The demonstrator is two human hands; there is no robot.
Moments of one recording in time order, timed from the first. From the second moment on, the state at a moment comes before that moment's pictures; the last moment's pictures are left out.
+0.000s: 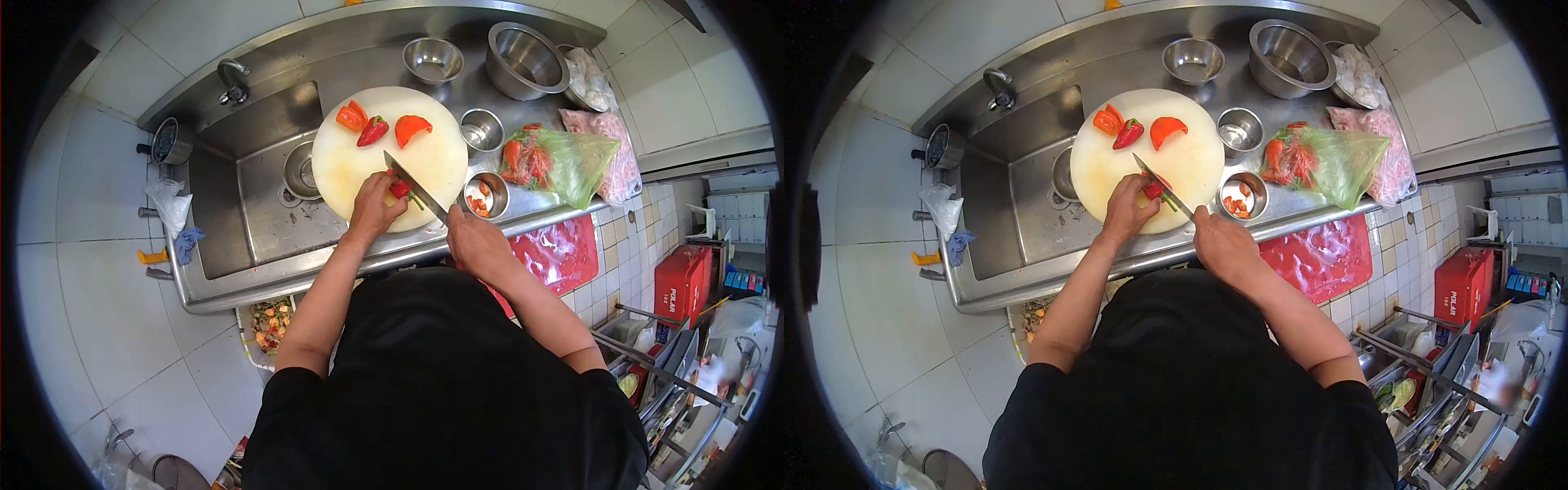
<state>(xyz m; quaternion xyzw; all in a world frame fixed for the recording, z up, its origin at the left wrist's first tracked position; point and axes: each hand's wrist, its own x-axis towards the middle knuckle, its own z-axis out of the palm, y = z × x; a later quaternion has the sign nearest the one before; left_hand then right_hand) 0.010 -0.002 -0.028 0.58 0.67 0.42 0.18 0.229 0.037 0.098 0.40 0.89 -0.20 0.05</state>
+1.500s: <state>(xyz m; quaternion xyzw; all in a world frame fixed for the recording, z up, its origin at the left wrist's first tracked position) -0.014 0.062 0.001 0.59 0.74 0.18 0.26 0.258 0.064 0.079 0.56 0.76 -0.31 -0.15</state>
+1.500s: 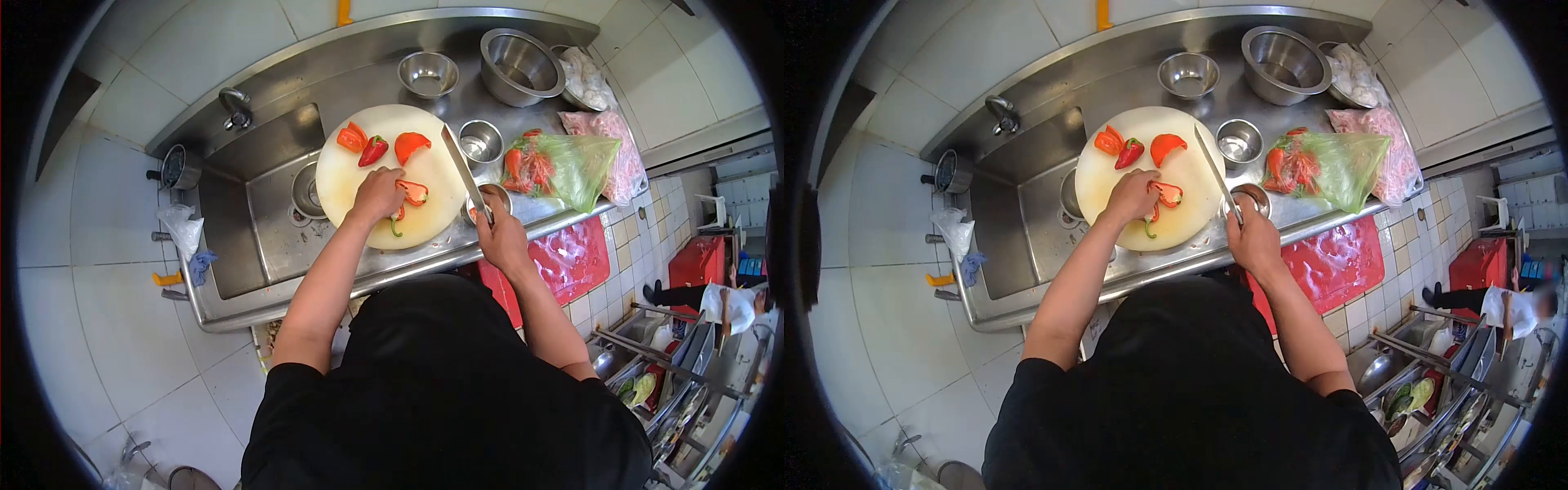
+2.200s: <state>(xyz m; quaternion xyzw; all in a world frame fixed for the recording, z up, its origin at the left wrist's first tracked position) -0.050 0.048 -0.006 0.47 0.75 0.34 0.32 0.227 0.101 0.038 0.51 0.78 -0.27 -0.22</state>
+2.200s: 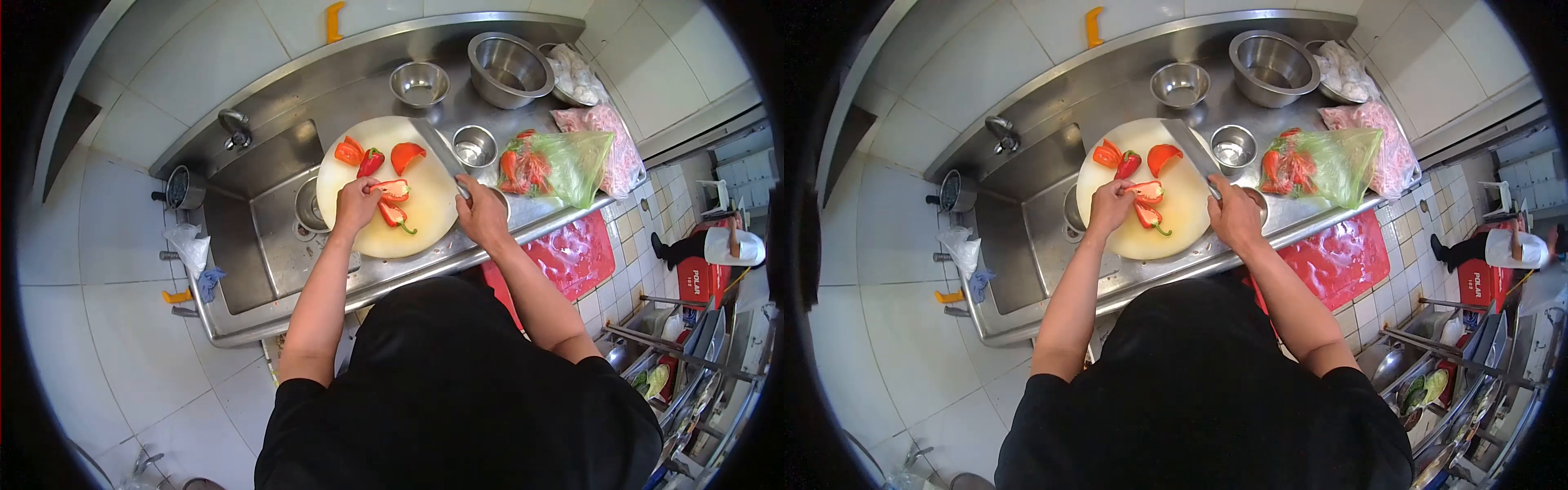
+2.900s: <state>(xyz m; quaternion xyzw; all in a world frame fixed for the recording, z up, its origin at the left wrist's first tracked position) -0.046 0.010 0.005 0.45 0.73 0.40 0.33 0.162 0.069 0.055 0.45 0.80 -0.35 -0.19</state>
